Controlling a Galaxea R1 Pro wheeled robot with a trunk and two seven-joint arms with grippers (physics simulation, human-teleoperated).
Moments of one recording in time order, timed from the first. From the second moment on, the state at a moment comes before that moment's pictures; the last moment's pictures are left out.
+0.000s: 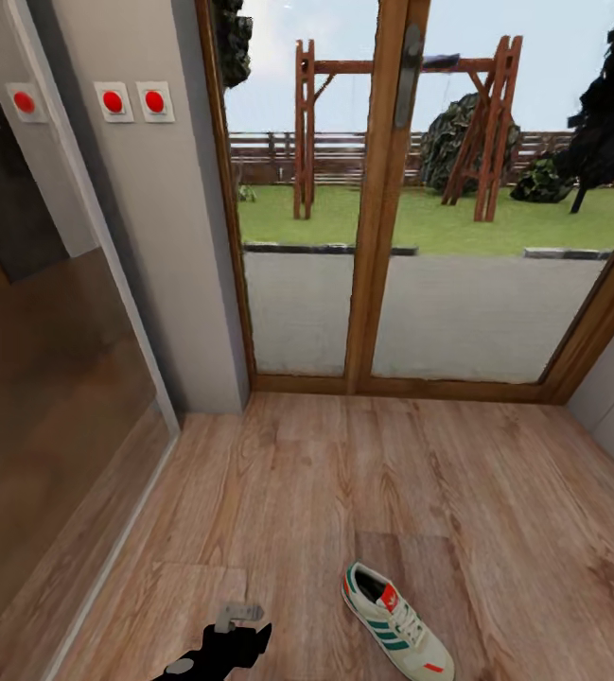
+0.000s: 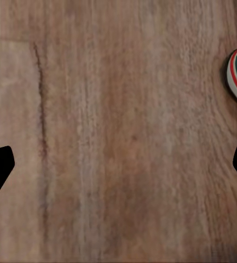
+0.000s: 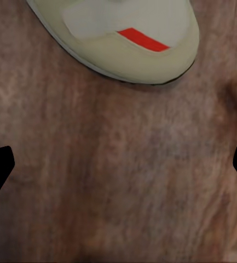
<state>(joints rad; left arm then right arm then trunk) -0.53 -0.10 -0.18 -0.03 0.19 -0.25 -0.17 -0.40 0.03 0.13 0.04 0.04 -0.23 -0.19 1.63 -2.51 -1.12</state>
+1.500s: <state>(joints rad) -0.53 -0.10 -0.19 -0.03 0.19 -0.25 -0.17 -0.40 0.03 0.13 0.04 0.04 -0.22 -0.19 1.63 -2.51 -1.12</state>
